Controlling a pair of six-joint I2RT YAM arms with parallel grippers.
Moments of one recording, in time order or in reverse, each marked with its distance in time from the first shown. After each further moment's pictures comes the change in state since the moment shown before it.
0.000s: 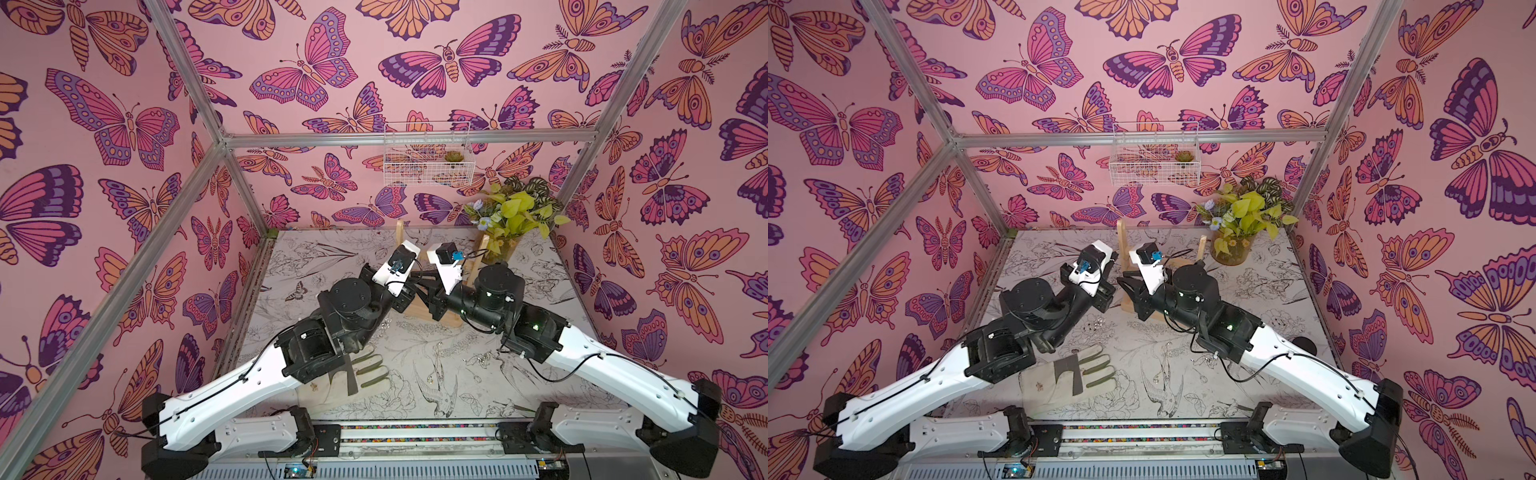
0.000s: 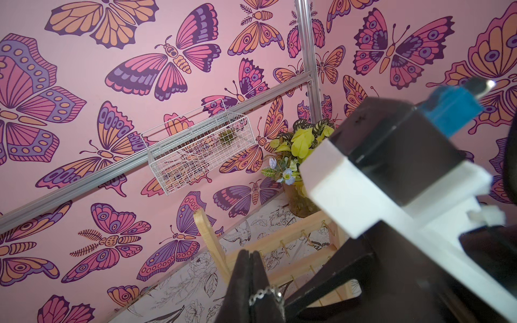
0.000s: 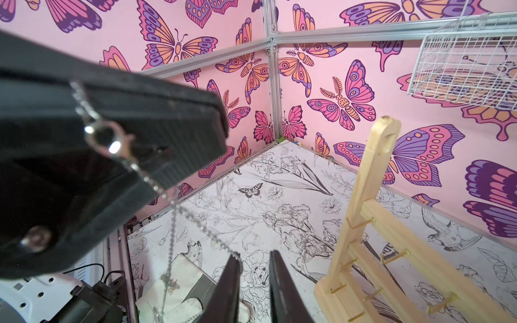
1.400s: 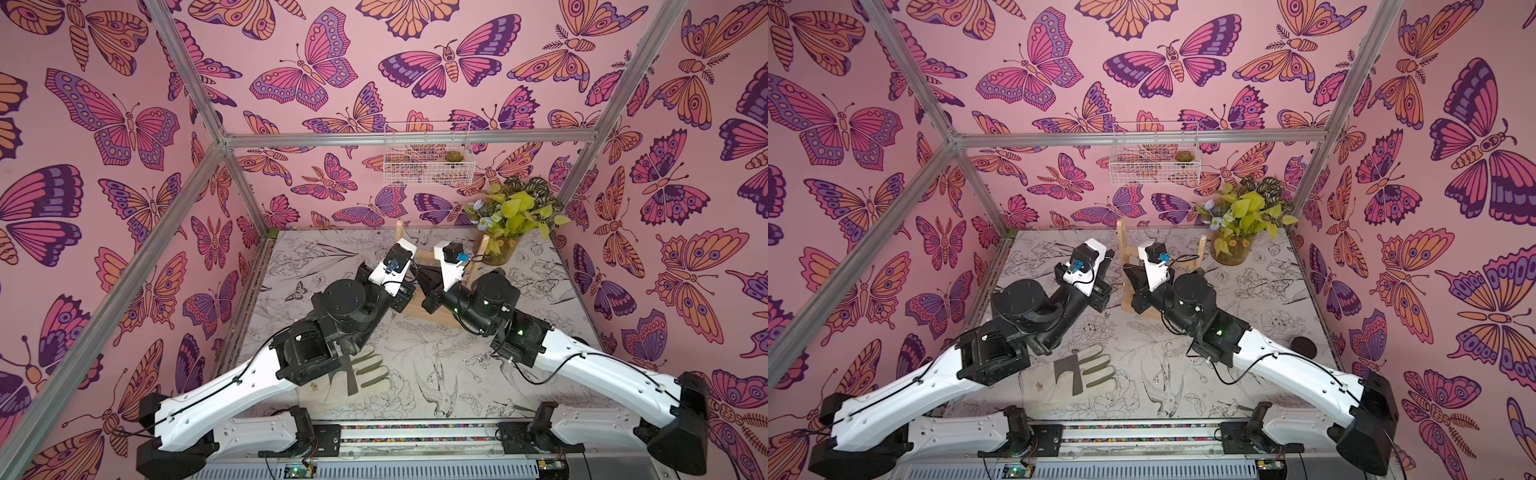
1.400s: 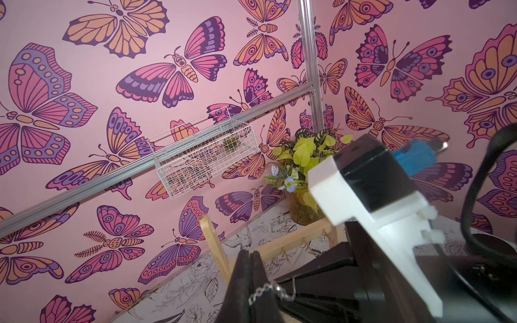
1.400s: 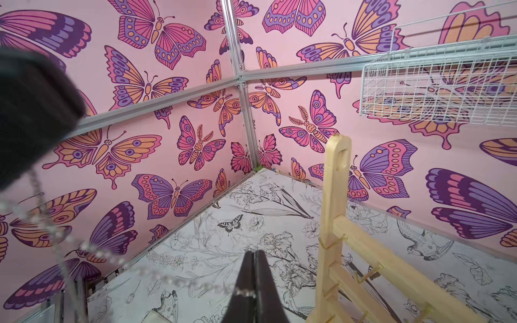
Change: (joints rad) left arm -0.024 -0.014 0.010 0.001 -0.045 0.000; right arm 0.001 0.011 -0.129 0.283 0.153 0.028
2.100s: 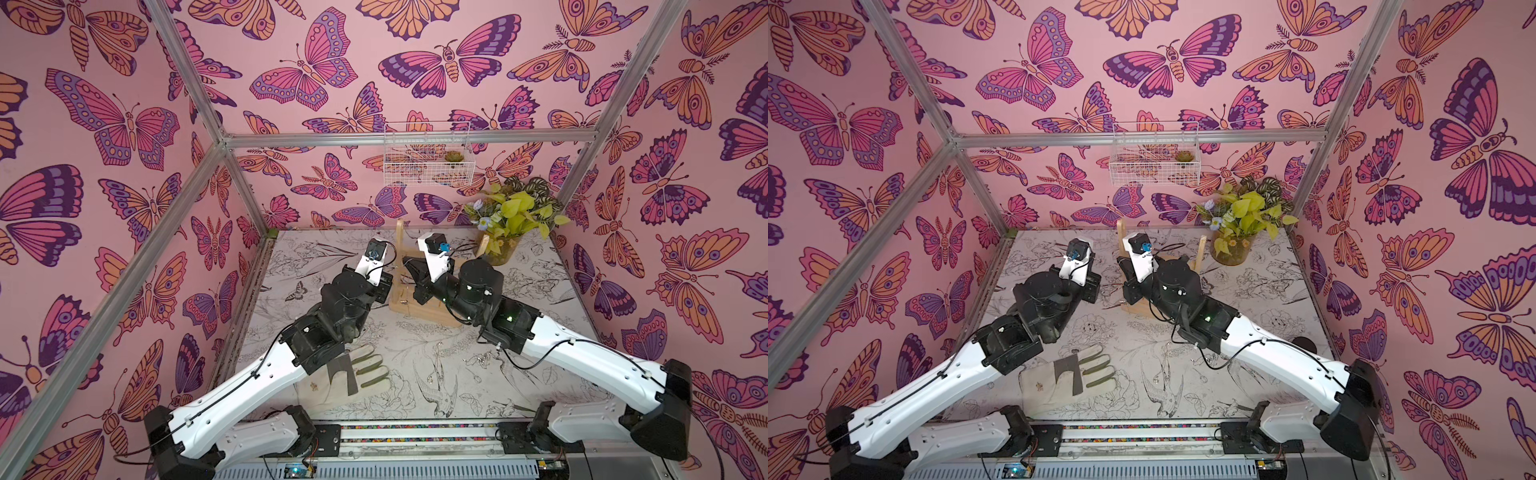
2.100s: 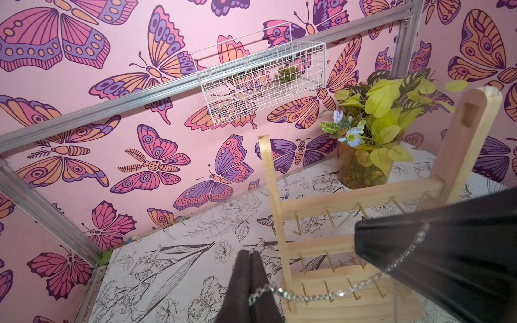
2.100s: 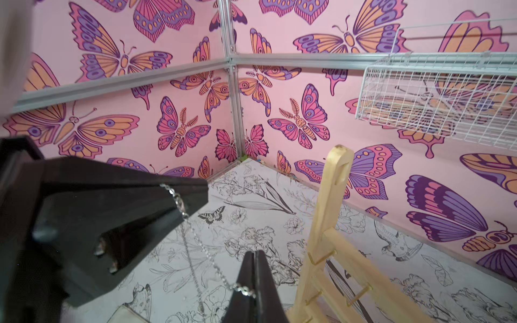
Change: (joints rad) left arm 0.264 -0.002 -0.172 0.003 0.011 -0.170; right arm 0.000 0.139 0.167 -0.145 0.035 -0.089
